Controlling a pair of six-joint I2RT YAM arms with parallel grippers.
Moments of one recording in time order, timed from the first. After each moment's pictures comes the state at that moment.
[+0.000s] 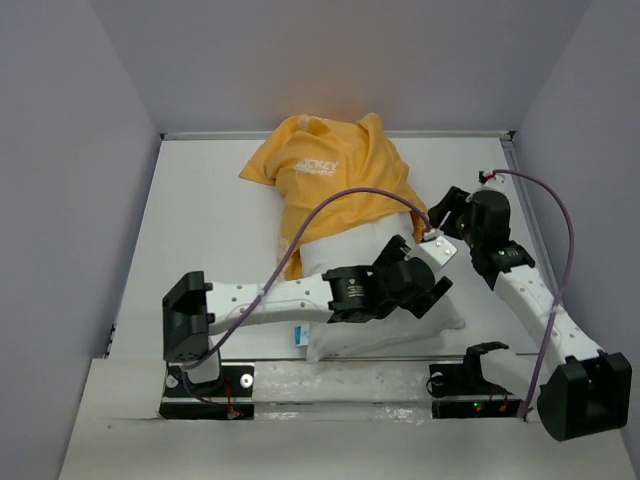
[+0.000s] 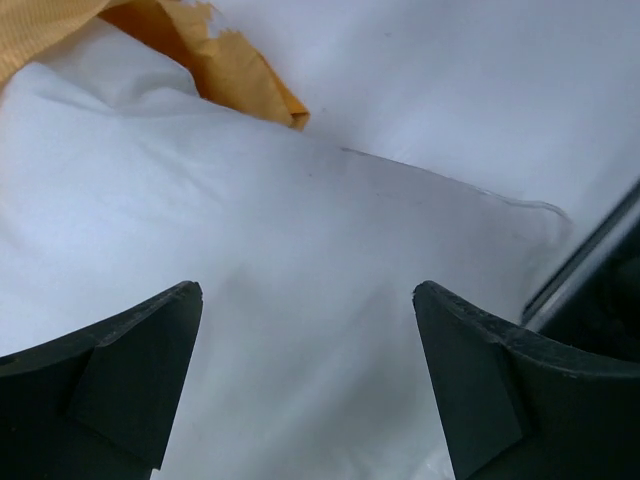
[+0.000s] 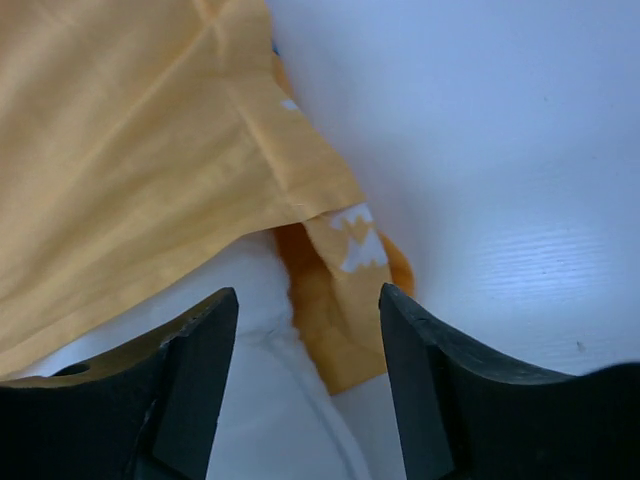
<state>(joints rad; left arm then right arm) -1.39 1.63 1.43 -0.37 -0.48 -0.28 0.22 0.99 0.75 -0.14 0.08 0.49</state>
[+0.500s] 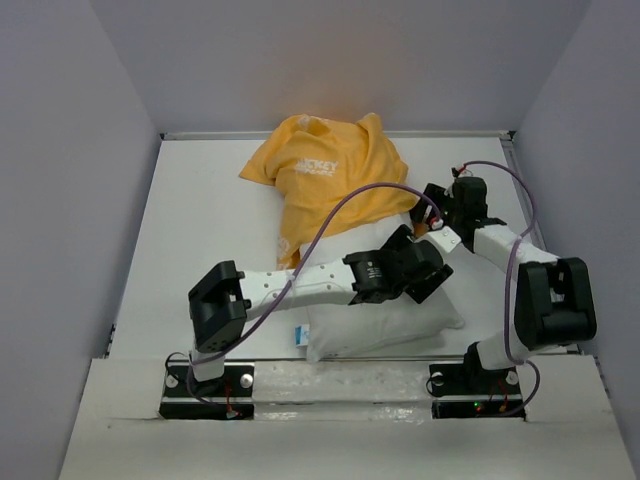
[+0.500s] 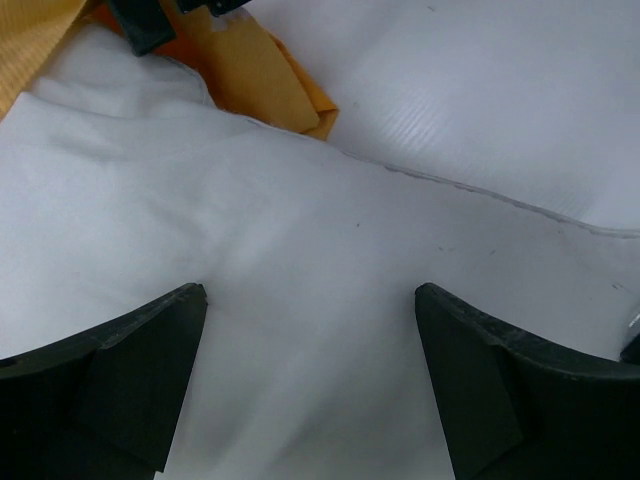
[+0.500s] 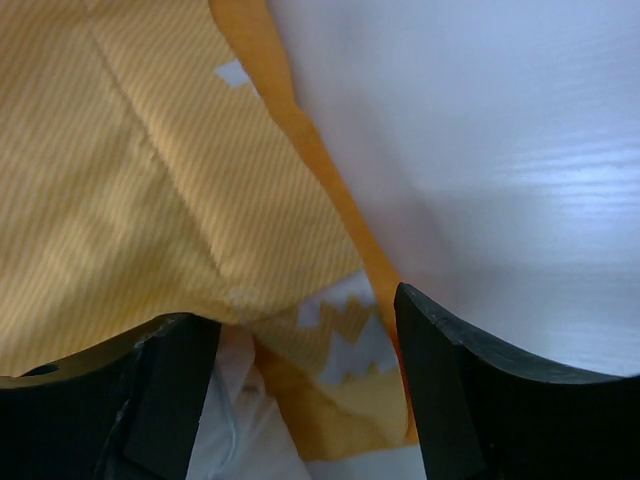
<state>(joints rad) -1.31 1.86 1.56 -0.41 -0.48 -0.18 0.10 1.46 0.83 0.00 -0.18 0.44</state>
